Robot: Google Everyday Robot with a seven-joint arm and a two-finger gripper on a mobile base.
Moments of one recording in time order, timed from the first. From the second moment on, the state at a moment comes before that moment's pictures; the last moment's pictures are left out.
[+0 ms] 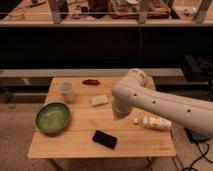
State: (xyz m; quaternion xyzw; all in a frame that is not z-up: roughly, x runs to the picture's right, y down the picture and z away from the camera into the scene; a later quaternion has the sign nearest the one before) arm 0.034 0.123 0.682 -0.26 -0.10 -0.10 0.96
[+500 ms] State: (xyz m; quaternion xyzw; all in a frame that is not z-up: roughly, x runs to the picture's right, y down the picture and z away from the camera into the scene) arm -0.090 0.112 0.720 -0.28 -0.21 -0.18 0.92
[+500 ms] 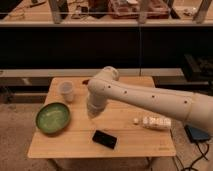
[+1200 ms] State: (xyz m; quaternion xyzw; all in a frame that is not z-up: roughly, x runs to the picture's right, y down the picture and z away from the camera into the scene) arm -0.117 0.034 0.802 -0.26 -0.17 -0.21 0.93
